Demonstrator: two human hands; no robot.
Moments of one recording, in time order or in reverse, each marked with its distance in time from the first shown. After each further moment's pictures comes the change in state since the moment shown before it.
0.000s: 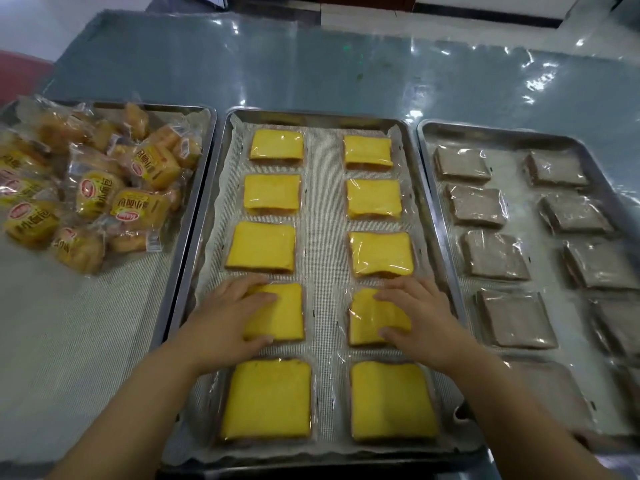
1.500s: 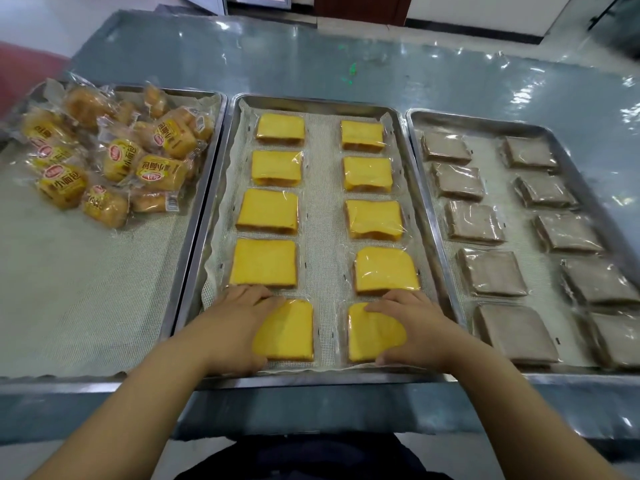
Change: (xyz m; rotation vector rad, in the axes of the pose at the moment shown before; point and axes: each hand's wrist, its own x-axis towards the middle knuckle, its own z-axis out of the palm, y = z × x) left_hand -0.067 0.035 0.023 0.294 -0.224 0.018; right_hand -0.072 -0.045 -0.008 -0.155 -0.453 0.125
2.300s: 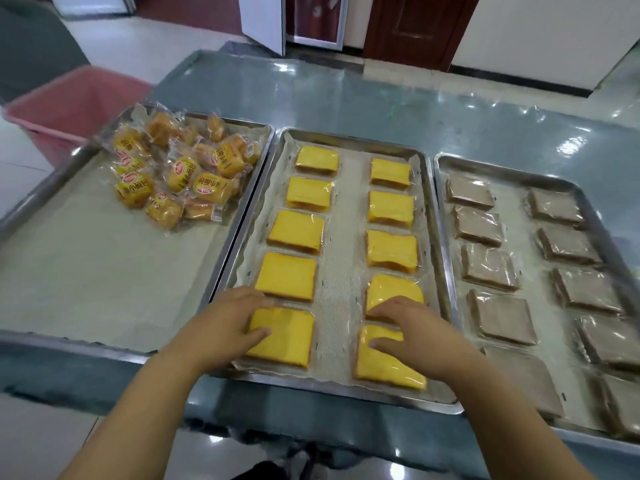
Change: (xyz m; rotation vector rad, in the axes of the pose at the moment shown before) left_hand -0.042 -0.005 -0.002 -0.444 0.372 -0.197; right_hand -0.007 -0.030 -0.041 0.039 0.119 -0.133
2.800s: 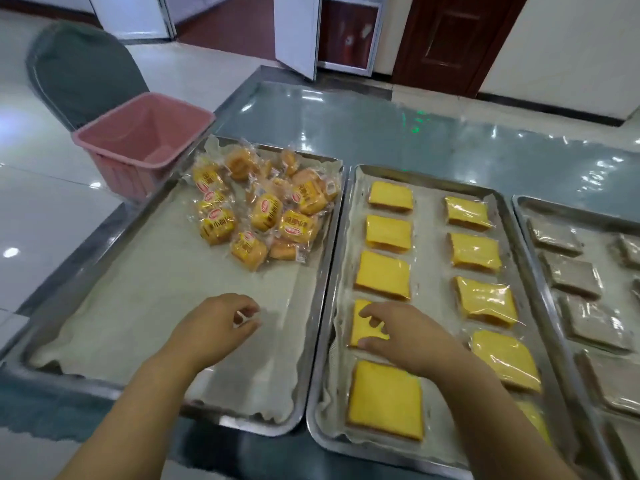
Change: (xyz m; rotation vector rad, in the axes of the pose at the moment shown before) left_hand 0.006 -0.147 -0.102 -0.038 0.130 -0.219; right_hand 0.125 -0.151 0.012 -0.008 -0.057 -0.009
